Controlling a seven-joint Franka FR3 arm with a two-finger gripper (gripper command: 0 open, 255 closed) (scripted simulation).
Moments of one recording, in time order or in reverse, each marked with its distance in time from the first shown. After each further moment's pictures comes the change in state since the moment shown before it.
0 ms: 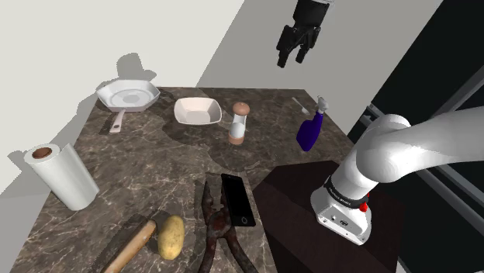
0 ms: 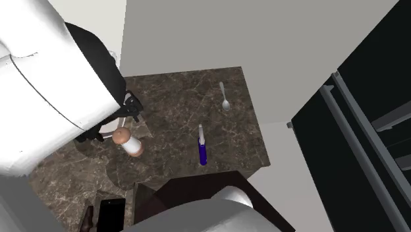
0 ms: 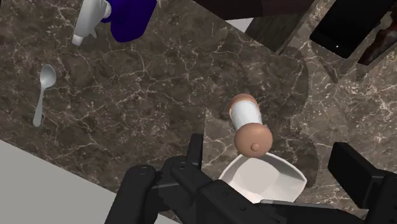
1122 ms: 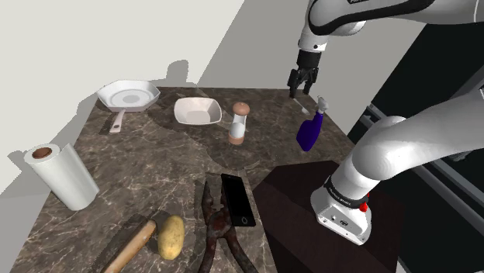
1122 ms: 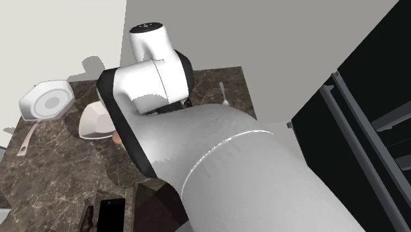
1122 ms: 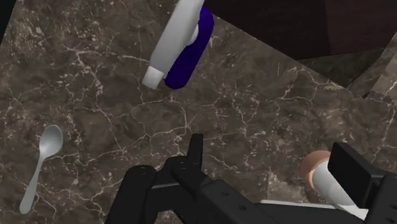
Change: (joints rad) arm -0.114 0.212 -0.276 -0.170 -0.109 0.152 -0.260
